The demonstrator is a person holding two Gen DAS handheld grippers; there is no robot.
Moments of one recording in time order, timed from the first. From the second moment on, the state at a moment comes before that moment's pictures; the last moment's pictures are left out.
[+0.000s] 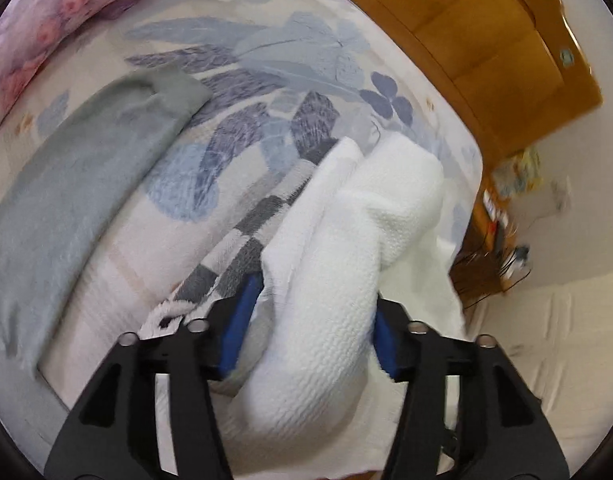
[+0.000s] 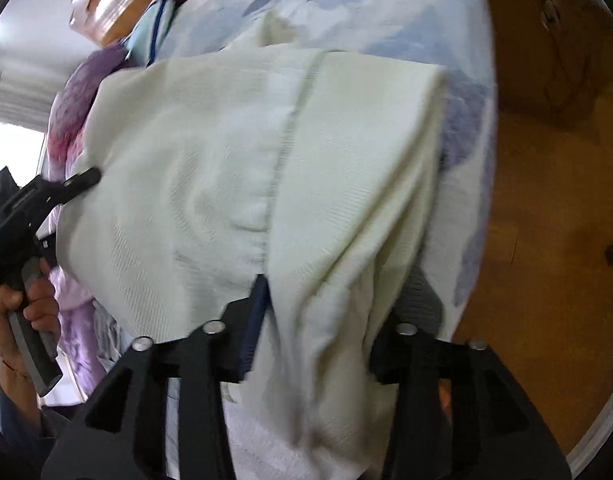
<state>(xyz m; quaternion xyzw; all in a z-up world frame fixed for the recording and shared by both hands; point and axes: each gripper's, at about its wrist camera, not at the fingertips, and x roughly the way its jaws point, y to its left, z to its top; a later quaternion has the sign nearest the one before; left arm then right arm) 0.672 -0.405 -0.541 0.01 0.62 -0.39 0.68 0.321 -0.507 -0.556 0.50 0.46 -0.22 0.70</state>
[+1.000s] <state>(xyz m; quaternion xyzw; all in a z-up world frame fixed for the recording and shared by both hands) 0.632 -0.445 -0.540 0.06 0.63 -0.36 0.69 0.428 -0.526 -0.581 0.22 0.63 -0.08 0.74</state>
